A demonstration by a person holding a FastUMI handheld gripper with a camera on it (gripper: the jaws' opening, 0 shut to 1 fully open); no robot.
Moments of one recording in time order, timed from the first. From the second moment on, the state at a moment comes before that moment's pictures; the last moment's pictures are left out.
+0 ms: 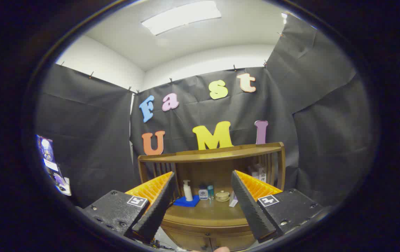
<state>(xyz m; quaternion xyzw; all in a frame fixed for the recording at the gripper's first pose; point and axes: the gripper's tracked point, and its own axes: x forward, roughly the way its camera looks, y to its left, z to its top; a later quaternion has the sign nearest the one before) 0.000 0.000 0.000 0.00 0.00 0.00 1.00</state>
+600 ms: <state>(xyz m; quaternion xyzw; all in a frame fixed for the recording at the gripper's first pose) 0.004 0.008 -0.018 -0.02 0.02 0.02 1.00</state>
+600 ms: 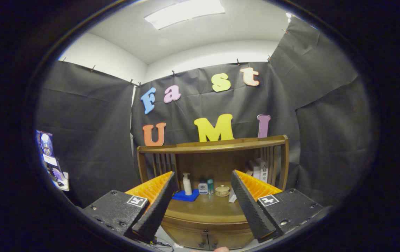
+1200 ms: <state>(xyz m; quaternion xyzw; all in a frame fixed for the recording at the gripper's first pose) 0.028 0.031 -0.096 -0.04 -0.01 0.01 1.00</state>
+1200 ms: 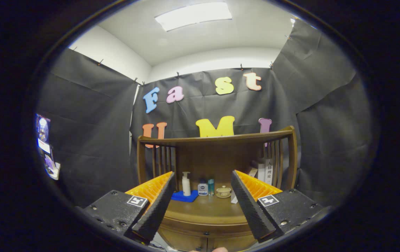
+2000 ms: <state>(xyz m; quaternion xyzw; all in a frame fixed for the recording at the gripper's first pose) 0.091 -0.002 -0.306 -0.02 0.11 -0.04 0.99</state>
